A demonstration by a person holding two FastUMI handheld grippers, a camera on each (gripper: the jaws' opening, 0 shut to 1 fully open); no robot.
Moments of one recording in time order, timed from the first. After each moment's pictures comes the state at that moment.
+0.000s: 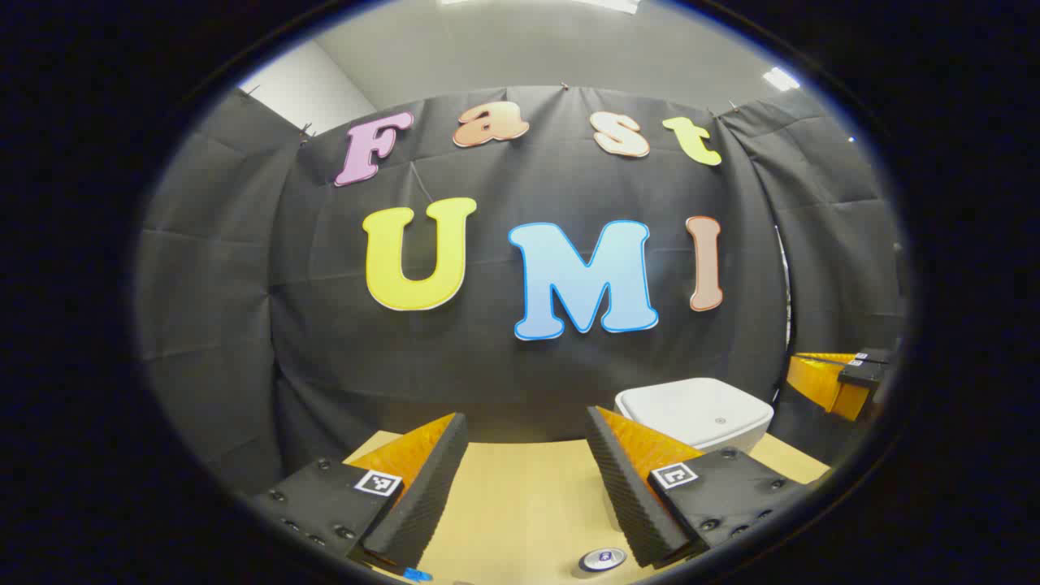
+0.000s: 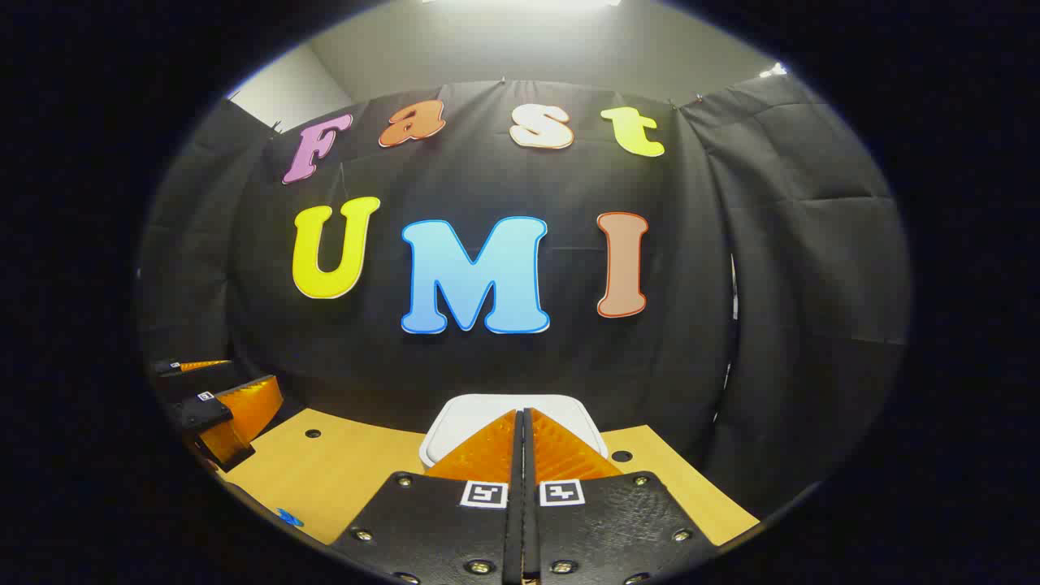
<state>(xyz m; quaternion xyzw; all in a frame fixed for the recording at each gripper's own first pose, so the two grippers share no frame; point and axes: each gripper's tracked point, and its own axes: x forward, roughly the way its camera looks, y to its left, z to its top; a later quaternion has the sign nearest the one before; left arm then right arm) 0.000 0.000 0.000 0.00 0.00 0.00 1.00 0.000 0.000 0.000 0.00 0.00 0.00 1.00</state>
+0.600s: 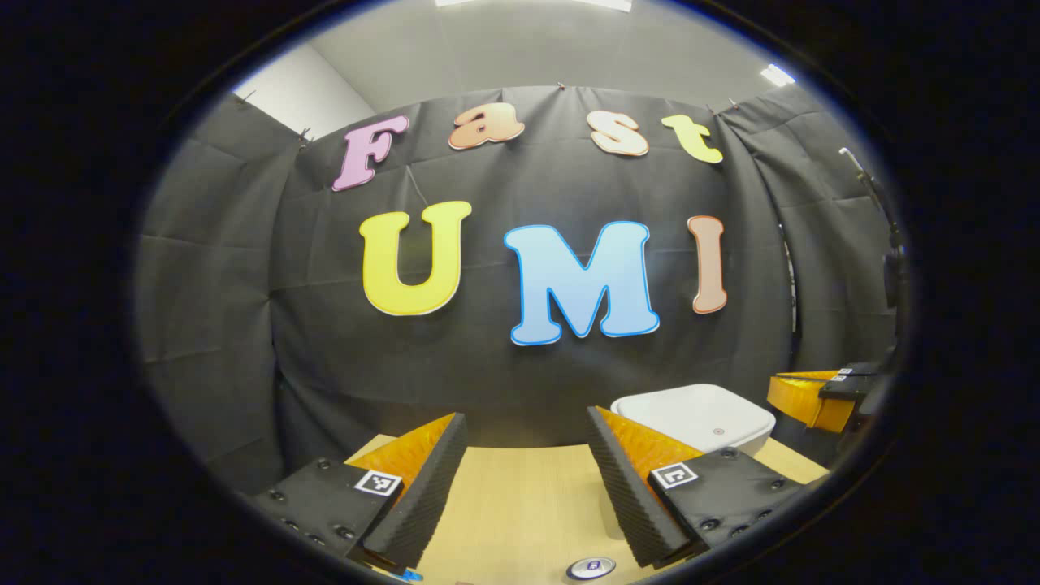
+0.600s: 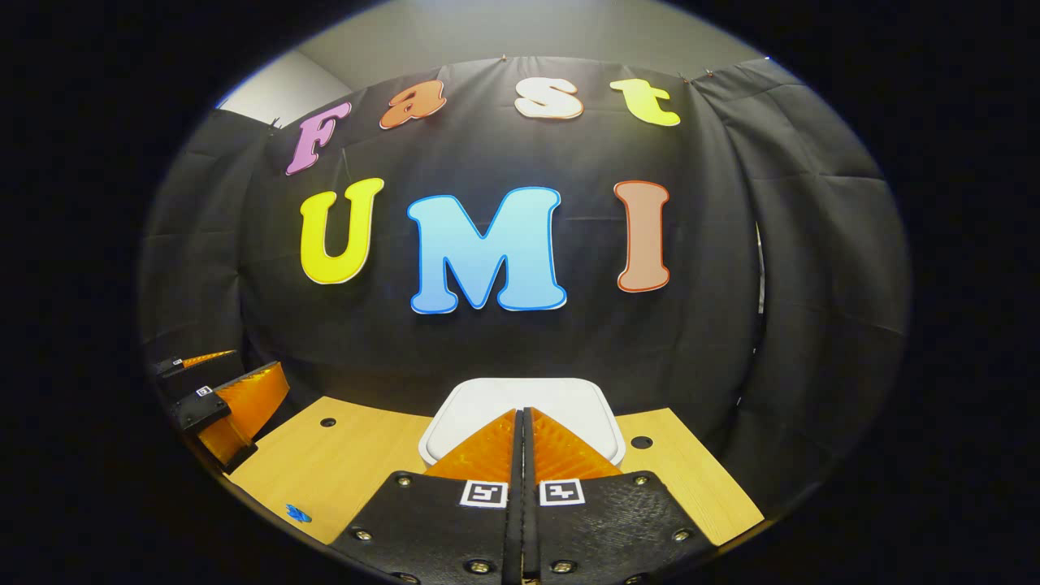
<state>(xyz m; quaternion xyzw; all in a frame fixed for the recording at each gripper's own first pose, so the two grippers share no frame) 0.015 -0.023 0.003 0.01 -0.01 0.01 1.00 0.031 -0.005 -0.012 0.01 0.04 0.03 1.00</state>
